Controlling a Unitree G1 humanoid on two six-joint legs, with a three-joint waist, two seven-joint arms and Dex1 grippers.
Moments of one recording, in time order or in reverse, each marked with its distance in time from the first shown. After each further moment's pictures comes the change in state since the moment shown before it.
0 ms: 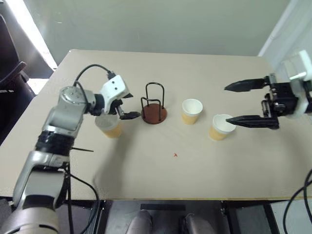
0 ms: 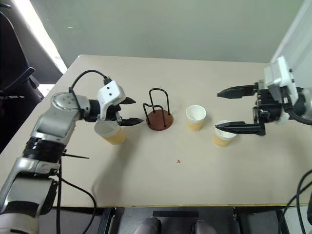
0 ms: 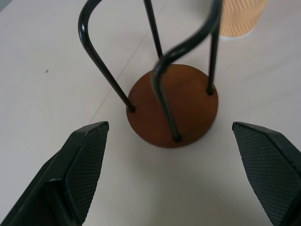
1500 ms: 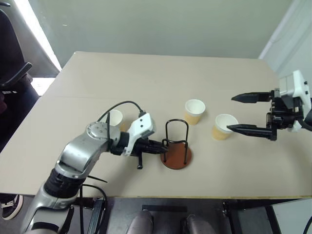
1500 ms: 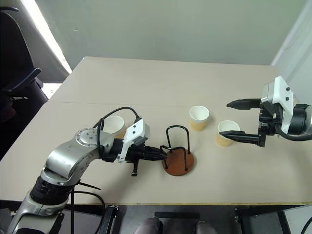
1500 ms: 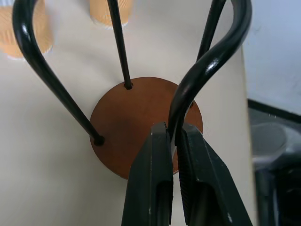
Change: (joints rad) left arm 0.370 -0.090 0.033 -0.861 -0.321 0.685 0.059; right arm 0.219 -0.074 -0.042 -0.102 0.003 -0.002 -0.149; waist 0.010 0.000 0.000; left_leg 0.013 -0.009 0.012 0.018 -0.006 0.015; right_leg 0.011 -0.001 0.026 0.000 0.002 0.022
